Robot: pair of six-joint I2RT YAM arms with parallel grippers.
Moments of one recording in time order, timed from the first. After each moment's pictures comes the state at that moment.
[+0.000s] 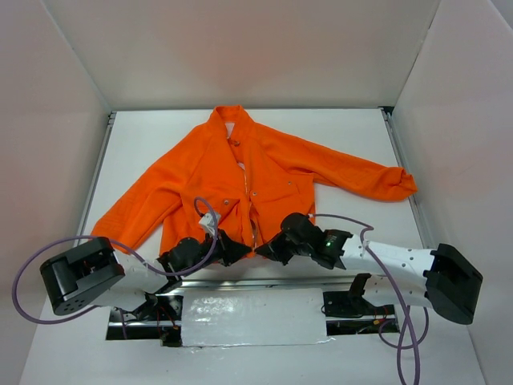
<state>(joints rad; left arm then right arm) -0.95 1.31 0.08 1.05 0.01 -0.85 0.99 1.11 0.52 -0.19 0.00 1.83</state>
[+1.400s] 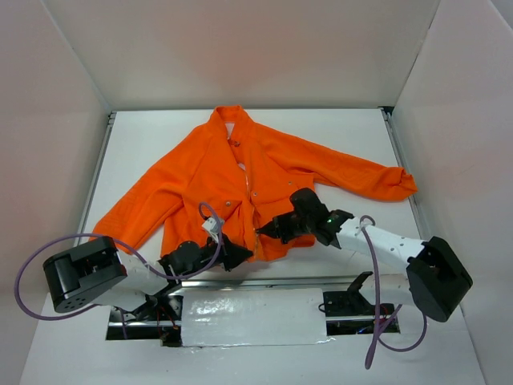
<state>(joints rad) -0.99 1.33 0.07 1.12 0.01 -0.74 0.72 1.22 0.61 -0.20 -0.31 2.02</state>
